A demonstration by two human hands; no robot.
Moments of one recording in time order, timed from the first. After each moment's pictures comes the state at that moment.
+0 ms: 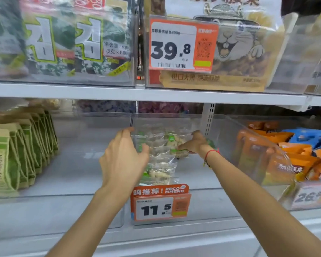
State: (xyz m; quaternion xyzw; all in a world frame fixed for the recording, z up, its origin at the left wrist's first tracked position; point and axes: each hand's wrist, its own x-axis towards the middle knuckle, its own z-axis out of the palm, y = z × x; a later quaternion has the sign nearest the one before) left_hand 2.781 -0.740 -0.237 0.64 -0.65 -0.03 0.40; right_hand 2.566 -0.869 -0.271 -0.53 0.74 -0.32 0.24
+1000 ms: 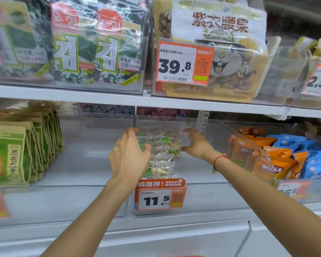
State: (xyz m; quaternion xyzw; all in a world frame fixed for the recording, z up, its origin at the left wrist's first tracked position) left_hand 2.783 -0.740 -0.237 0.63 -0.66 -0.04 0.41; right_hand 2.573 -0.812 -0.240 -0.68 0.70 -0.22 0.07
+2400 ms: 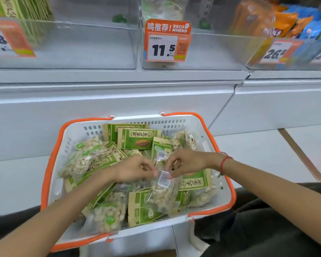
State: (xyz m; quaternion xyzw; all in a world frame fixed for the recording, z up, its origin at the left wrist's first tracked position) left_hand 2.868 -0.520 -0.456 0.38 -0.75 -0.54 -0.01; right_hand 2.656 -0.499 -0.428 -0.70 0.52 0.07 0.48
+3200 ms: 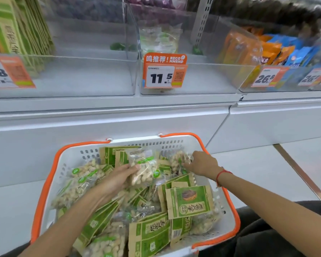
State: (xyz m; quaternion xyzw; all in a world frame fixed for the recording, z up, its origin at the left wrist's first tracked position) left_hand 2.881 -0.541 -0.448 0.50 -0.44 -0.72 0.18; right_hand 2.616 -0.532 -0.444 -0.57 0.80 0.09 0.18
